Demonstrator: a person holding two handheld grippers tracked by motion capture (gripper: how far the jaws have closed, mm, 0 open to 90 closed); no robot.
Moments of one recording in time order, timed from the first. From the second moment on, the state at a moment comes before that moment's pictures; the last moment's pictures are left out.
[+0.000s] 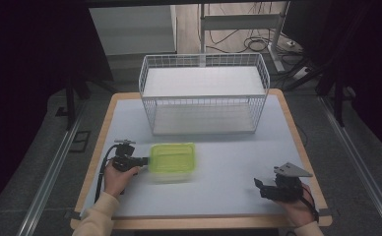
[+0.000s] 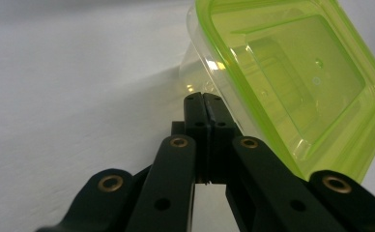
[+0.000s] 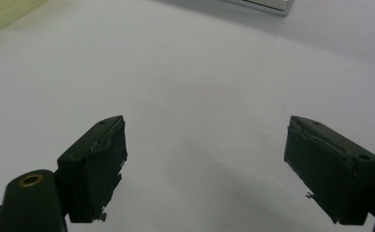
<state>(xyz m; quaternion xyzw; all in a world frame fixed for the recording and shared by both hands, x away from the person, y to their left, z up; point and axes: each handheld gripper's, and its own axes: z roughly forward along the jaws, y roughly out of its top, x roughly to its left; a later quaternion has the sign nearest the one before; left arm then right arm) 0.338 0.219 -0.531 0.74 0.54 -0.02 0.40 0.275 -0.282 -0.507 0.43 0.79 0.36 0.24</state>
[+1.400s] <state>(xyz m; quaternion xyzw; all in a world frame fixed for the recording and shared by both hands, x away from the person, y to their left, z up) 0.351 0.136 -0.528 0.78 0.49 -0.04 0.39 0.275 -0.283 -0.507 0.43 0.79 0.36 0.24</state>
